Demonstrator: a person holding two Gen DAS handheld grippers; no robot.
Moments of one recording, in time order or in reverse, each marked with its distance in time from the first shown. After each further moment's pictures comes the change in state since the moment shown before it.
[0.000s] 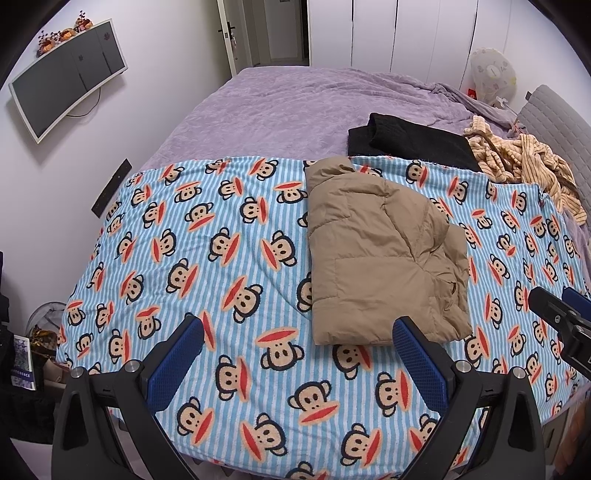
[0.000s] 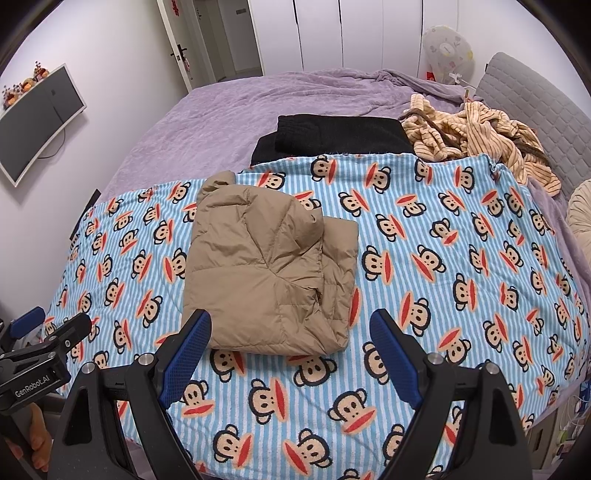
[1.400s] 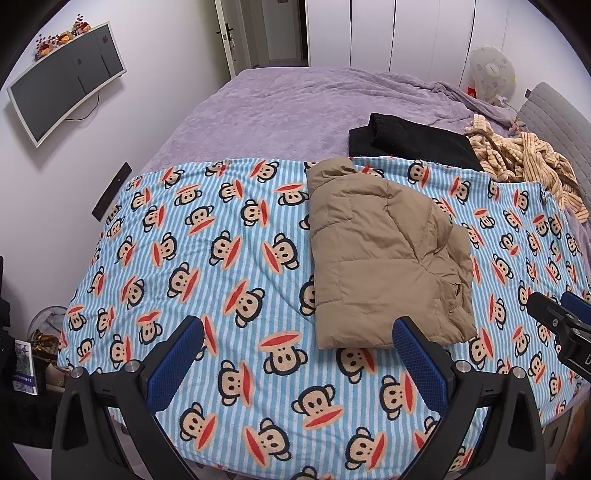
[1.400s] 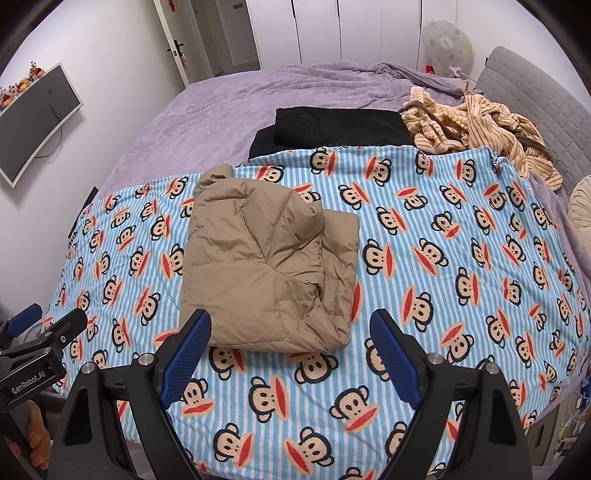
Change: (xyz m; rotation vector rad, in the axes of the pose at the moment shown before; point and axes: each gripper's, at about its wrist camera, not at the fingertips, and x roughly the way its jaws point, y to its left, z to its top) left arm 0.008 0.005 0.001 0.020 -0.005 0.000; right arm 0.001 0.000 -0.004 0.001 0.013 0.000
